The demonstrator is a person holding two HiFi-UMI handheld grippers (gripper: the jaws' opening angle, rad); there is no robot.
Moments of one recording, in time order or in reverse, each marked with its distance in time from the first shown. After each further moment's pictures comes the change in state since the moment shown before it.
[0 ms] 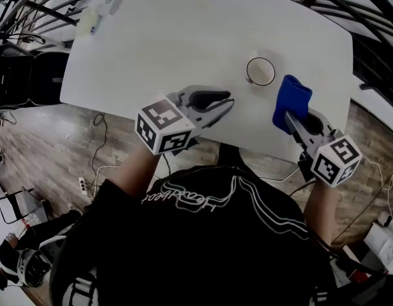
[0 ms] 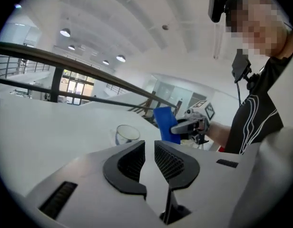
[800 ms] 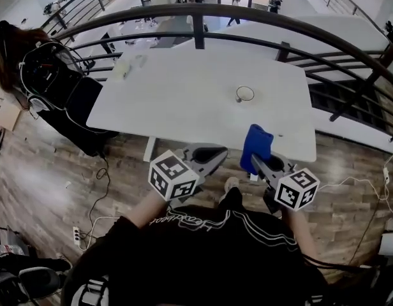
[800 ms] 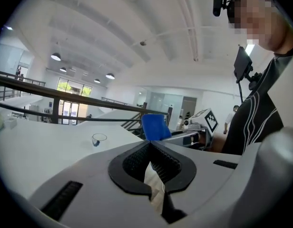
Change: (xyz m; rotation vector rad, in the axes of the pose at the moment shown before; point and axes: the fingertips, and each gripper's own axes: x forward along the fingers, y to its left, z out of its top) left arm -0.137 -0.202 -0.005 0.143 -0.126 -0.002; right arm -0.092 0.222 -0.020 0.035 -0.231 -0.043
